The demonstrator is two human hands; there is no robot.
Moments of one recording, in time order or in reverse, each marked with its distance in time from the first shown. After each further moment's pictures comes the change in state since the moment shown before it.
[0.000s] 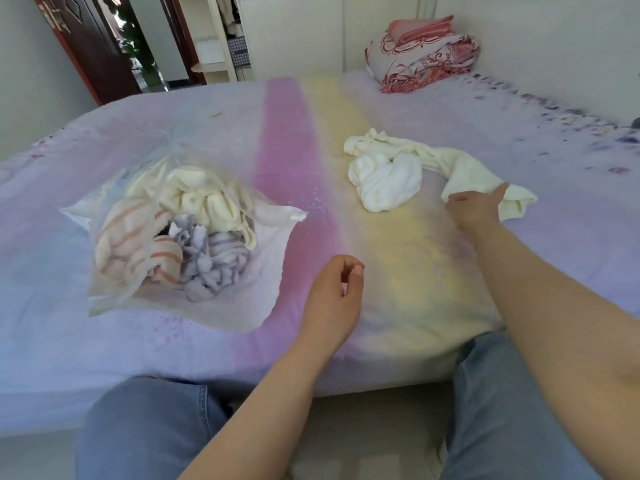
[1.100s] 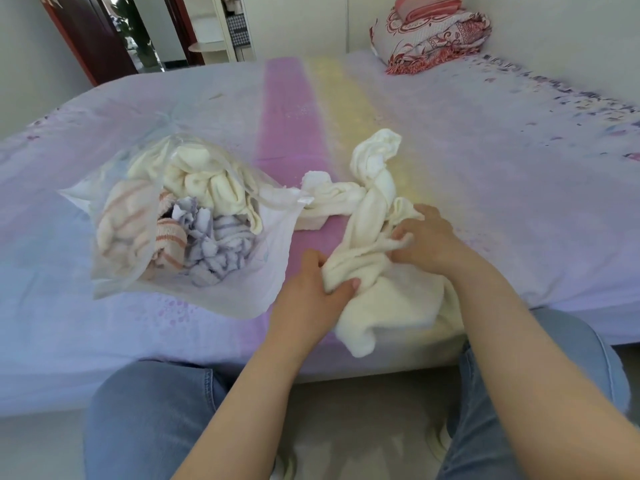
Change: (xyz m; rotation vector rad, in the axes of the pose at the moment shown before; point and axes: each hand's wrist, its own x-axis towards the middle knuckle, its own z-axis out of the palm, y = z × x) left_hand -0.015 -0.007 -0.042 0.324 -0.012 -0.121; right_hand -0.118 -0.028 0.034 -0.297 -0.352 -0.359
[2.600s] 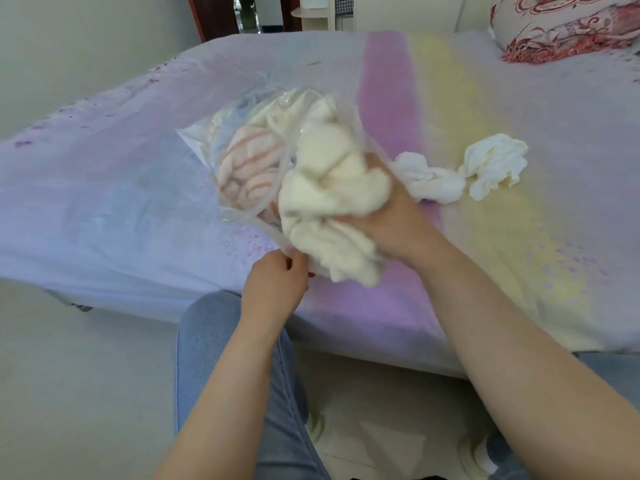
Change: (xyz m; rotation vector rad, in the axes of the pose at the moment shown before) left_hand -0.039 -0.090 -0.087 -0.104 0.245 -0.423; right_hand -0.059 -0.190 0.046 0.741 -0.180 -0.571
